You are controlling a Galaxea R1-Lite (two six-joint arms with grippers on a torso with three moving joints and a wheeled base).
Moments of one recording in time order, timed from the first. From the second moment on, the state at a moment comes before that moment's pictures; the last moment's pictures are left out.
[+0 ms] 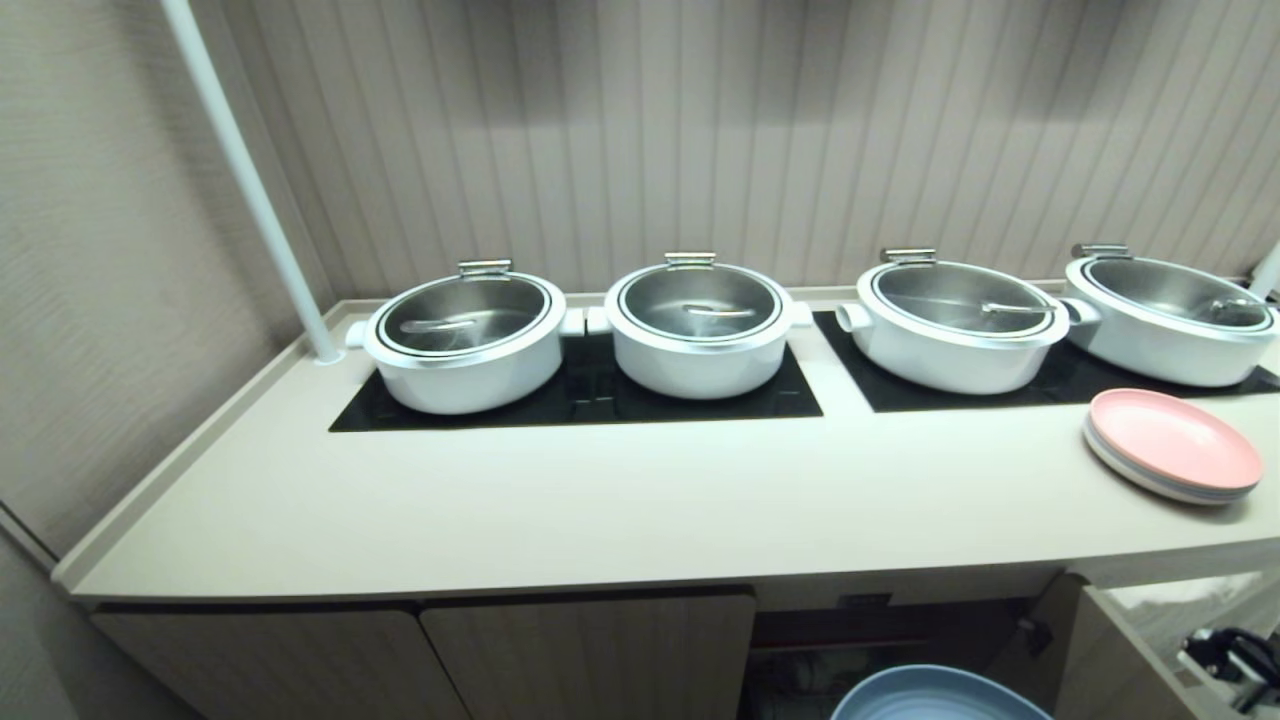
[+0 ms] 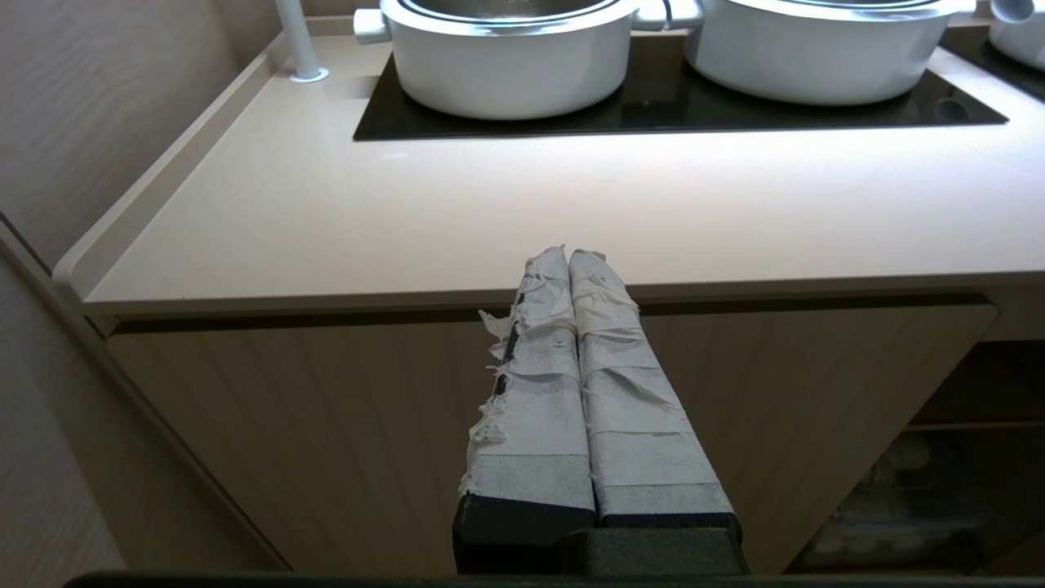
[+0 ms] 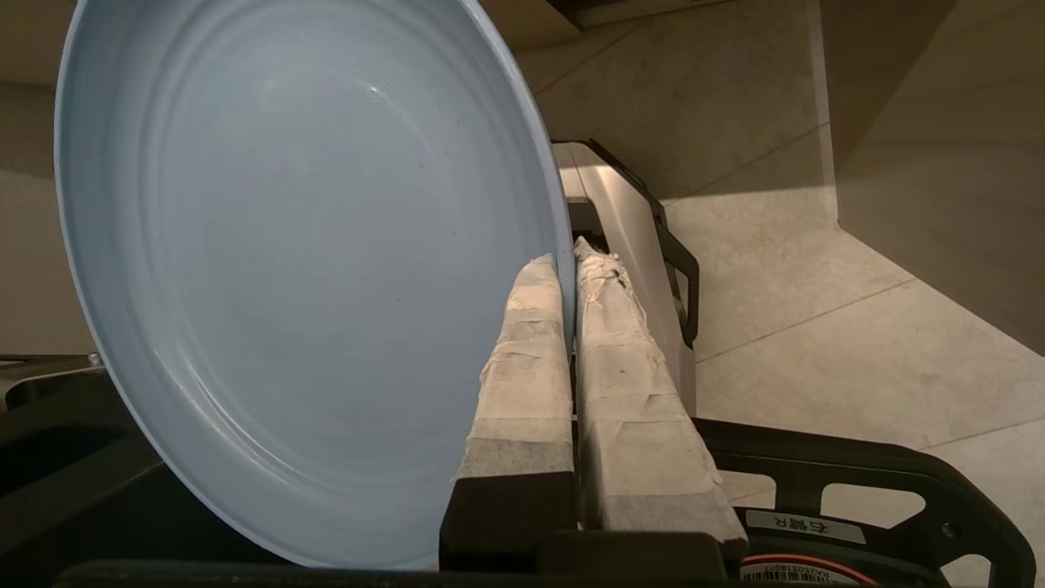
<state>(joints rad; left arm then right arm) 0.00 0.00 0.00 0.00 0.00 0.00 0.33 1.13 -0.21 0.06 0.07 0.49</state>
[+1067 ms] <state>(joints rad) 0.00 0.00 0.00 0.00 0.00 0.00 0.34 1.14 -0.20 0.04 0.07 0.49</state>
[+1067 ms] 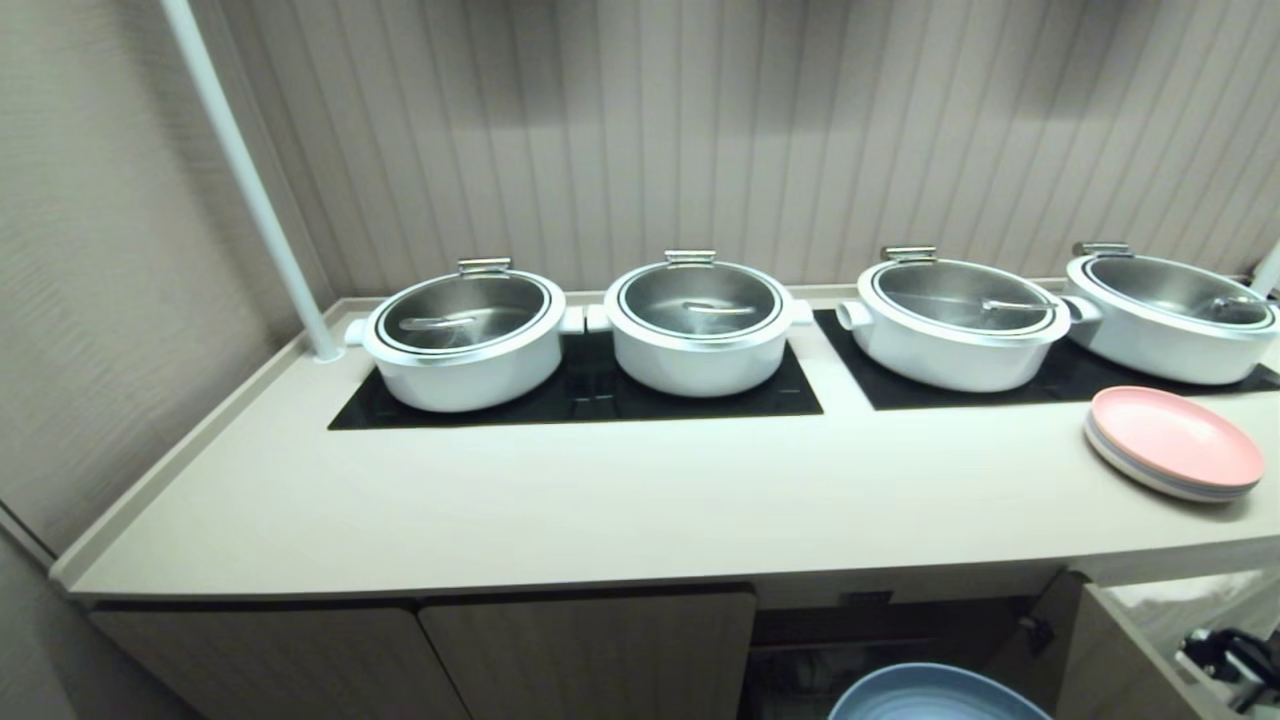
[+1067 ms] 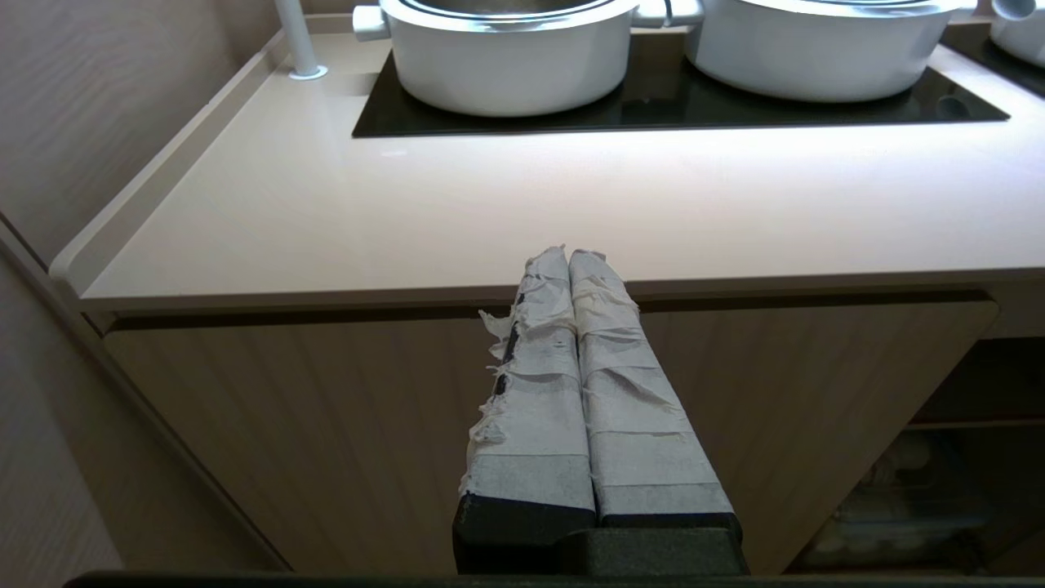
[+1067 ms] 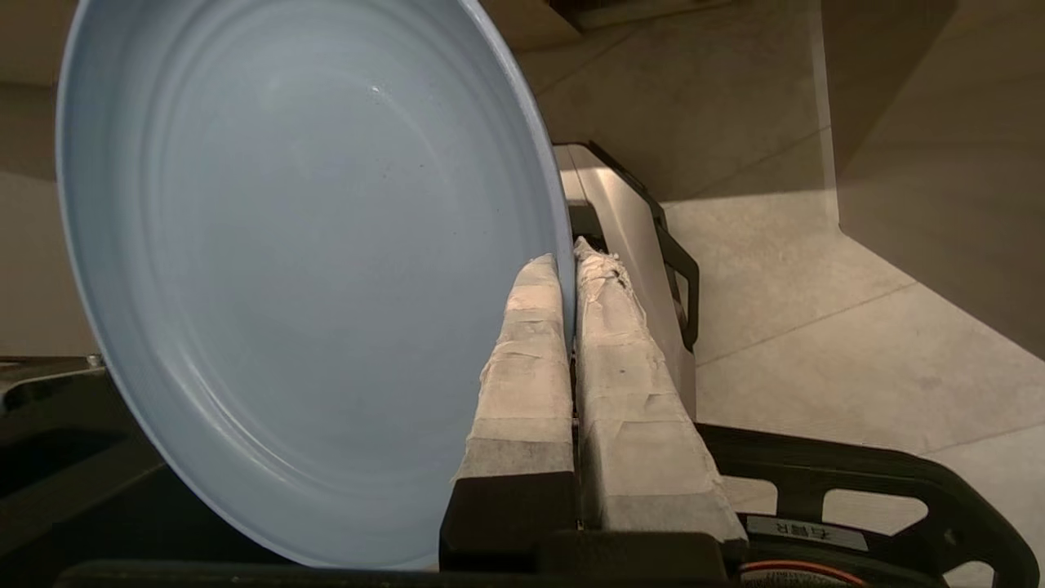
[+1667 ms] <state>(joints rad) 0.00 0.00 0.00 0.00 0.00 0.00 0.33 1.14 -0.20 0.03 0.07 0.49</state>
